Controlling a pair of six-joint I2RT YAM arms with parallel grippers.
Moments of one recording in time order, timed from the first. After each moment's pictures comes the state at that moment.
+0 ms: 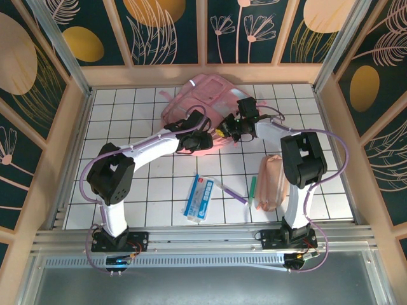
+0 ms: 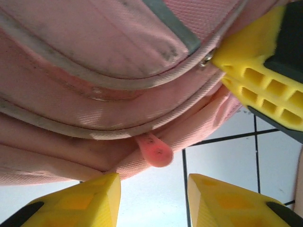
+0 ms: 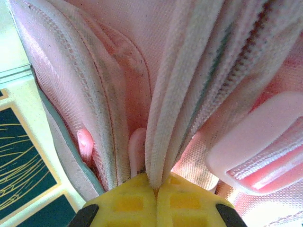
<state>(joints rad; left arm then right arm) -0.70 1.88 1.39 -0.49 -0.01 -0.76 0.37 1.94 1.30 -0.24 -0.56 1.18</state>
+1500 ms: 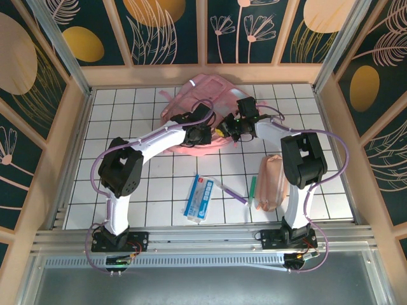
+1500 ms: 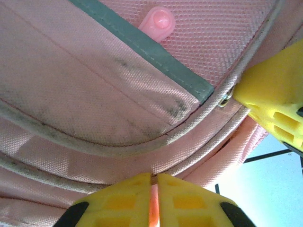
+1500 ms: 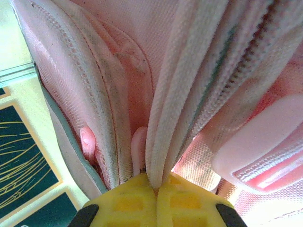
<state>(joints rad) -0.69 2.01 1.58 -0.65 -0.09 -0.60 0.38 1.94 1.31 -0.24 -0.56 1.18</state>
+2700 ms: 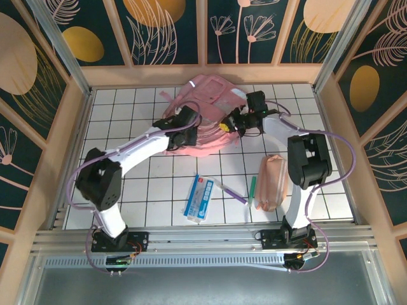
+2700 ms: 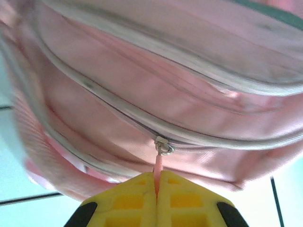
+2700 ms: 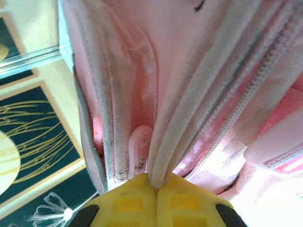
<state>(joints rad) -0.64 1.74 1.34 -0.58 -0.25 -0.50 0.29 1.91 1.37 -0.33 -0.73 1.10</state>
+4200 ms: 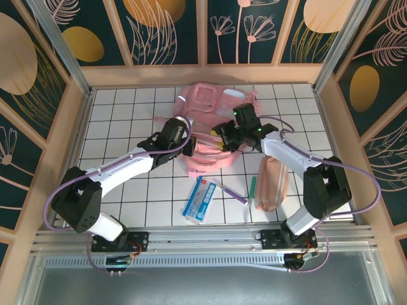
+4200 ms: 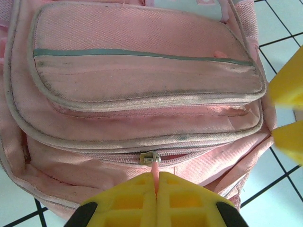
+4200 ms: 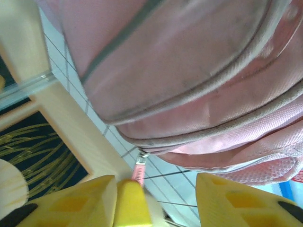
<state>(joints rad) -0.67 1.52 1.01 -0.19 -0.01 -0.36 0.54 1.59 1.13 -0.35 -0.39 1.53</state>
